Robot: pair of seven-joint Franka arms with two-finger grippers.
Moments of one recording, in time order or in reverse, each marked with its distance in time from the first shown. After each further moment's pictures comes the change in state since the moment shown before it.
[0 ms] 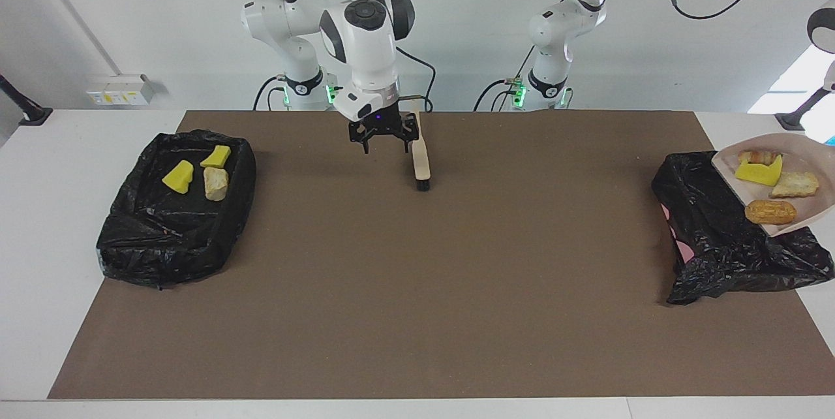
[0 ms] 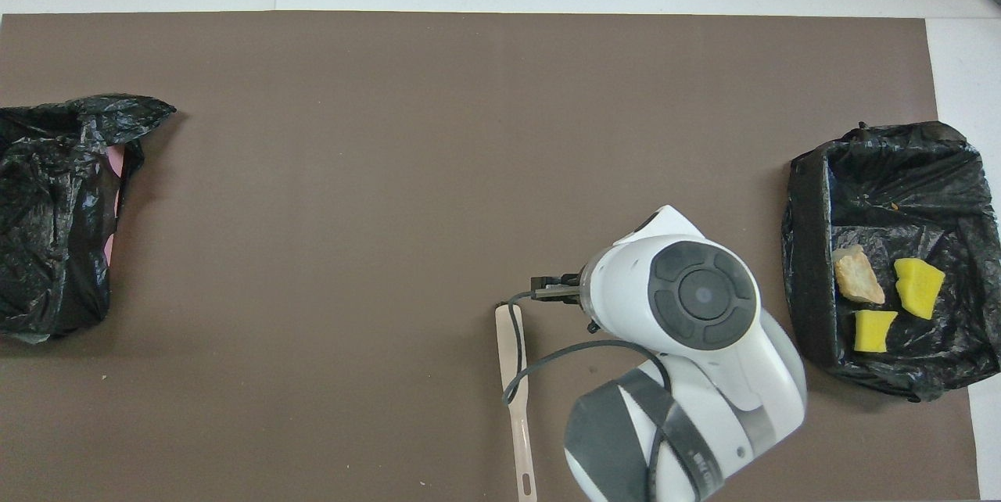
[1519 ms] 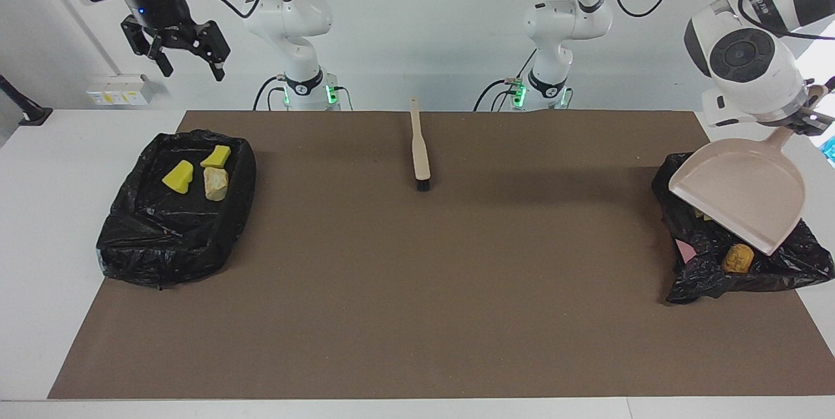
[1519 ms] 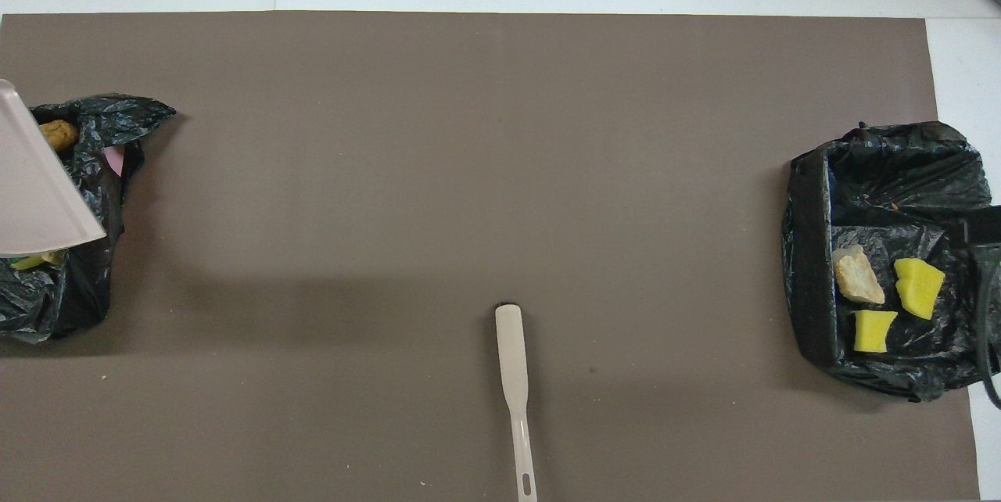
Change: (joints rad) left arm -0.502 -0.073 -0.022 -0.029 0.322 -0.567 -0.914; right arm -0.190 -0.078 -0.351 0.572 -0.024 -0.710 -0.442
